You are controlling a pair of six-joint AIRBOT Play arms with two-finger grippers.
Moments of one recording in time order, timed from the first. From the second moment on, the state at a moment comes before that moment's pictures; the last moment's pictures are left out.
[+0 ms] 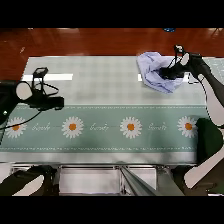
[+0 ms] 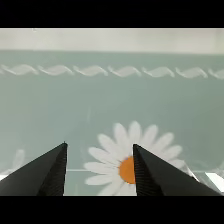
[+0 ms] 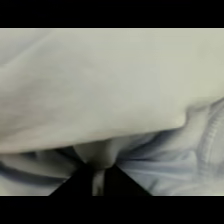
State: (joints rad) left arm -0.12 -1.10 0.91 1.55 -1.11 -1.73; right arm -0.03 -1.94 1.69 -1.48 0.95 1.59
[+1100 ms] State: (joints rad) left arm -0.13 -0.66 0.78 1.37 -1.05 -1.75; right arm -0.03 -1.17 1.99 -1.12 0.92 1.32
